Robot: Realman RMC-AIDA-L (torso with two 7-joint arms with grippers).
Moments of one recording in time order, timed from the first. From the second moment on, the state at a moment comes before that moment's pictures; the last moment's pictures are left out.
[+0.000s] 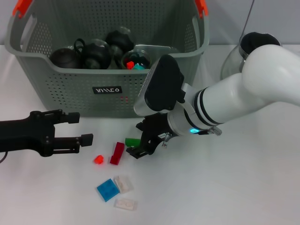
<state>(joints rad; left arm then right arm) -0.43 -2.12 0.39 0.97 2.25 1.84 -1.51 0.95 2.12 -1.98 -0.62 -1.92 -0.72 2.13</state>
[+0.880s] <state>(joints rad) -0.43 -2.12 0.38 0.95 2.24 1.83 -1.49 0.95 2.12 -2.04 -0.60 -1.86 -0.66 2.12</state>
